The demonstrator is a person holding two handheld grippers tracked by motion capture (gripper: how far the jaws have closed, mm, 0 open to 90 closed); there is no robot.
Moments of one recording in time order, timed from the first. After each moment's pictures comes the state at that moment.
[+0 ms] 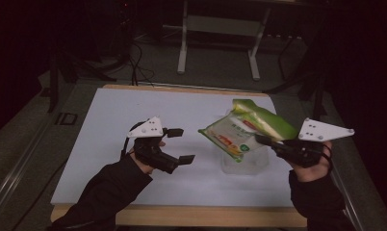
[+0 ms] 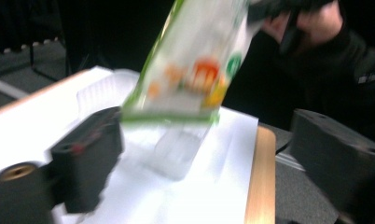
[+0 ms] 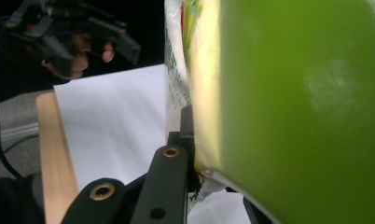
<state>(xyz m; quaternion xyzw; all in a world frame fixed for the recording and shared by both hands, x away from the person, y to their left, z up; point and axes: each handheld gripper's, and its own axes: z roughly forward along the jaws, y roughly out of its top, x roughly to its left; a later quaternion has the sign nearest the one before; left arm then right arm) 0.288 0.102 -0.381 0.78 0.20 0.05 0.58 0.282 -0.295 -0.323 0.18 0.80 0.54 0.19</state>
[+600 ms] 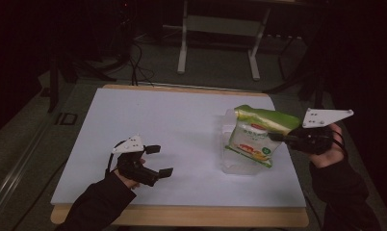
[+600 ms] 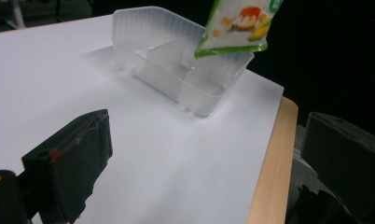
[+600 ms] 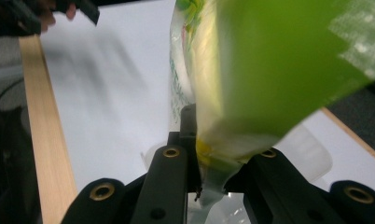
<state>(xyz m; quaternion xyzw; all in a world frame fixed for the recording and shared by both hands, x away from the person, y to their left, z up) 0.277 0.146 -0.447 0.77 0.29 0.04 0.56 0.321 -0.329 -0.322 0.18 0.87 0.43 0.16</state>
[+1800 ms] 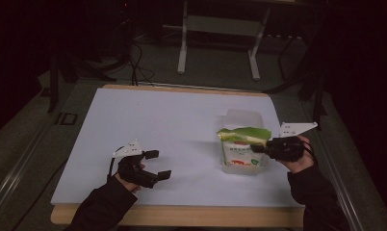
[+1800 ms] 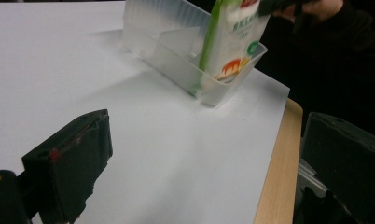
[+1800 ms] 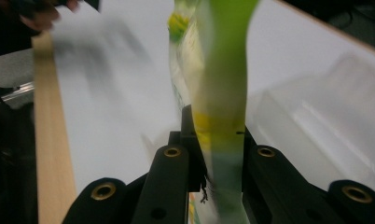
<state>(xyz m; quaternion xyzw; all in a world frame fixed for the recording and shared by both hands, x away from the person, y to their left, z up) 0.280 0.150 -0.478 0.76 0.31 0.02 0.57 0.350 -0.322 -0.416 0.22 0.86 0.45 0.07</state>
